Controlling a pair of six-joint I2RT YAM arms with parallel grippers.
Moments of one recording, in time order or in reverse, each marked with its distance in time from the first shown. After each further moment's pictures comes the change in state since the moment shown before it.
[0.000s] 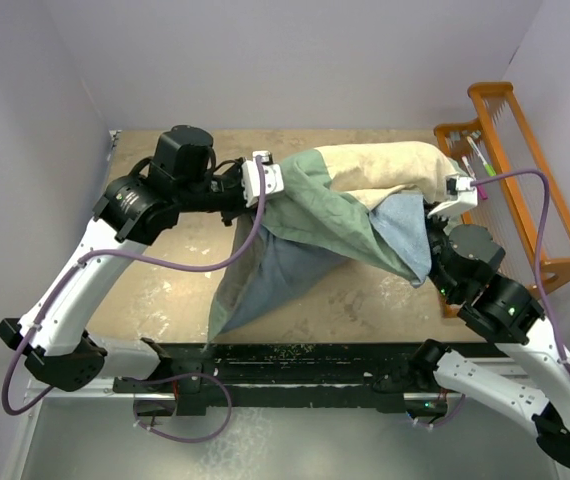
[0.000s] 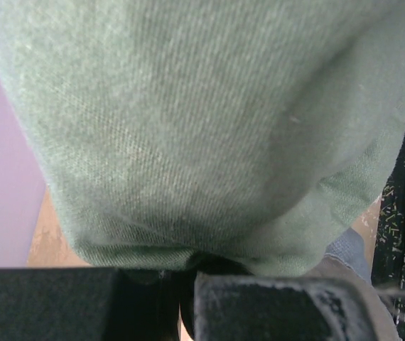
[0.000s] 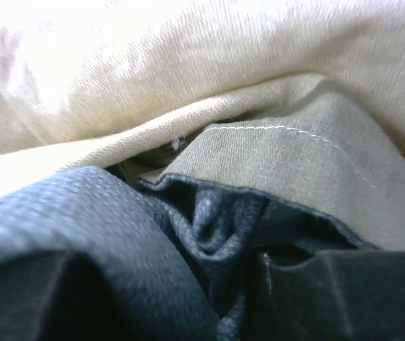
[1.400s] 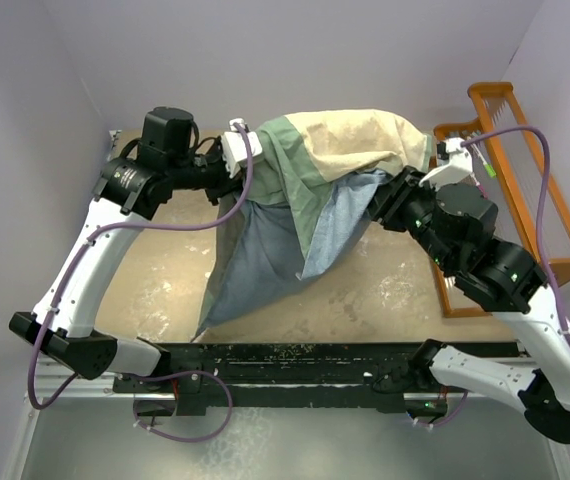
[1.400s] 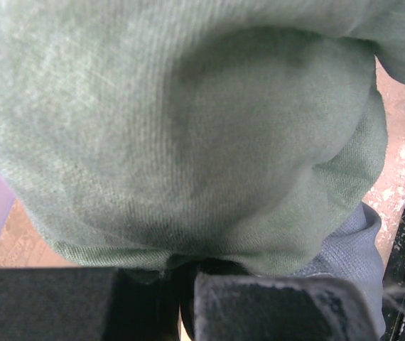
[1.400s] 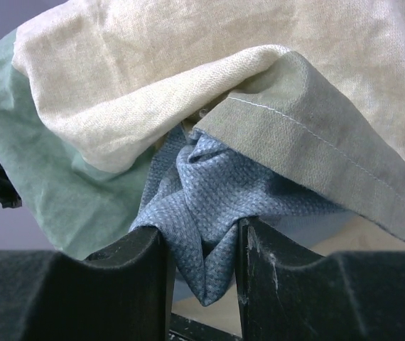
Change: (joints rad) left arm 0.229 0.058 -0.012 0.028 0.111 -0.030; right arm 0.000 0.226 0.352 -0.200 0.021 0.018
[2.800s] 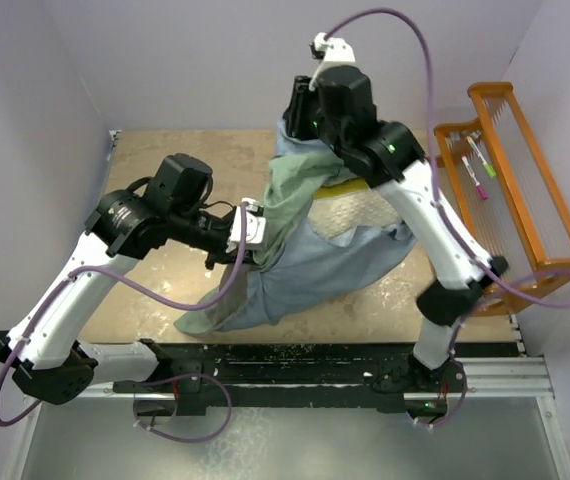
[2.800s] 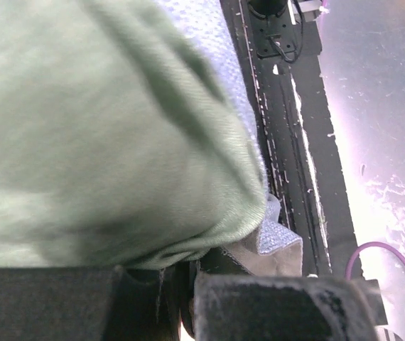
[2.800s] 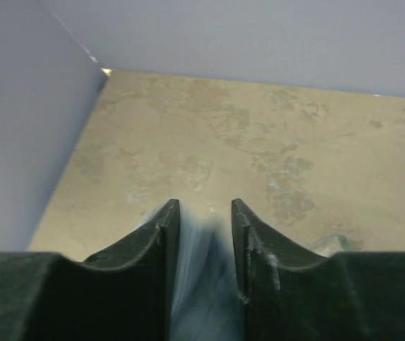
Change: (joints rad) left arm -0.247 -0.146 -0.094 -0.285 0.245 0.161; right arm -0.035 0.792 0.817 -0.055 -0.064 -0.315
